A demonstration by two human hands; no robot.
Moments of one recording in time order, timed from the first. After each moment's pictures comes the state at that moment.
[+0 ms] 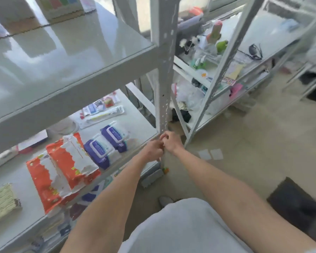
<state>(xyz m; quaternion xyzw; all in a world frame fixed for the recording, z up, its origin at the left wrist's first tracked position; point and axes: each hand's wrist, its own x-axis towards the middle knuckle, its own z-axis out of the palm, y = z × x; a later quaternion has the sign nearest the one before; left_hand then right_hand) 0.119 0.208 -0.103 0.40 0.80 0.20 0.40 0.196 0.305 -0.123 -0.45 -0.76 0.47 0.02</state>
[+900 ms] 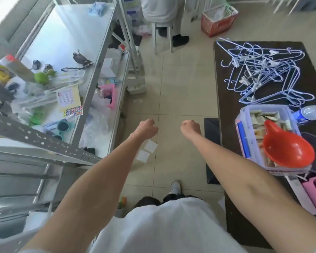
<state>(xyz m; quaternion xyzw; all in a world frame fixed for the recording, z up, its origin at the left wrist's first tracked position) 0.506 0.628 -0.107 0.66 0.65 -0.07 0.36 0.694 0.588 -0.143 -0.82 -0.40 0.38 0.13</state>
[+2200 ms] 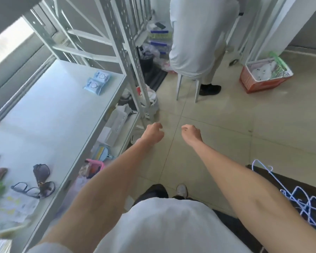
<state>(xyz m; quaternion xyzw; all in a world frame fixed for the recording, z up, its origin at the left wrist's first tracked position) 0.656 1.356 -0.114 0.58 0.72 0.05 0.38 0.835 1.356 -0.132 -0.74 -0.54 0.39 0.12</state>
